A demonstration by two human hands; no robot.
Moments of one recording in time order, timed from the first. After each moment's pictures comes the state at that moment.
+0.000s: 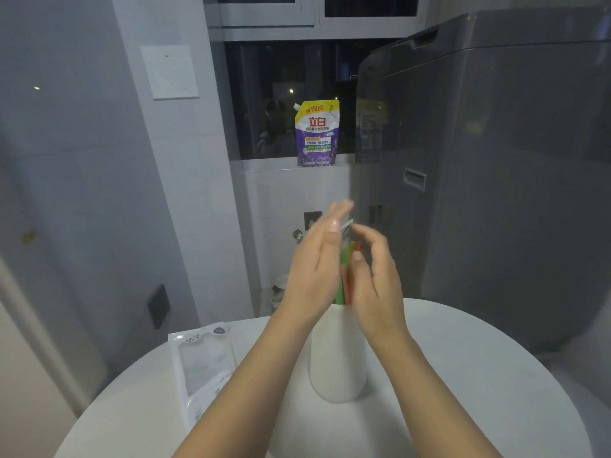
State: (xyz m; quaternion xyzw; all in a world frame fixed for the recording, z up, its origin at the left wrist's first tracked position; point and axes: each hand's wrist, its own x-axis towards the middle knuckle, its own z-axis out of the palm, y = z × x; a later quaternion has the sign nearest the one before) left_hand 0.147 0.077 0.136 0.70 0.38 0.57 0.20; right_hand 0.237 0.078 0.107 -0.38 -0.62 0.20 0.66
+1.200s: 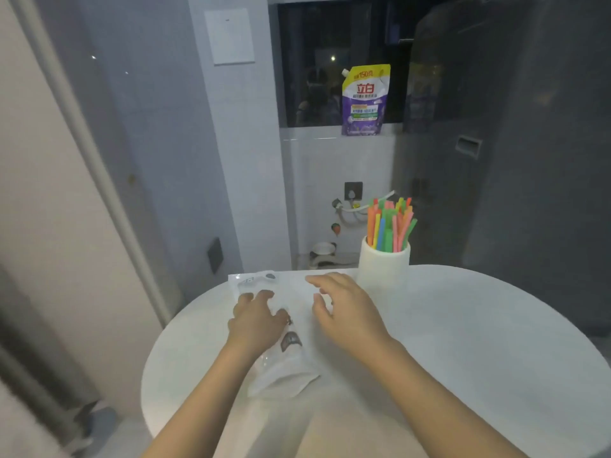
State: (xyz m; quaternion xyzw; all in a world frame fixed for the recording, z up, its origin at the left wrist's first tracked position) left_hand 0.013 -0.001 0.025 0.51 0.80 0.24 0.20; right_hand 0.173 0.016 0.045 -0.41 -0.83 0.14 0.36
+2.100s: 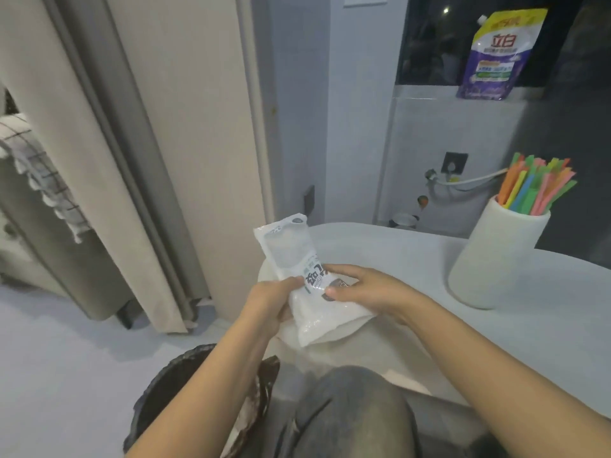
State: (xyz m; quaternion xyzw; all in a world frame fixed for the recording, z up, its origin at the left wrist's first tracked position) left_hand -0.076 -0.121 -0.006 0.12 0.64 0.60 0.46; right_hand 0.085 -0.030 0.020 -0.35 -0.76 0.55 0.08
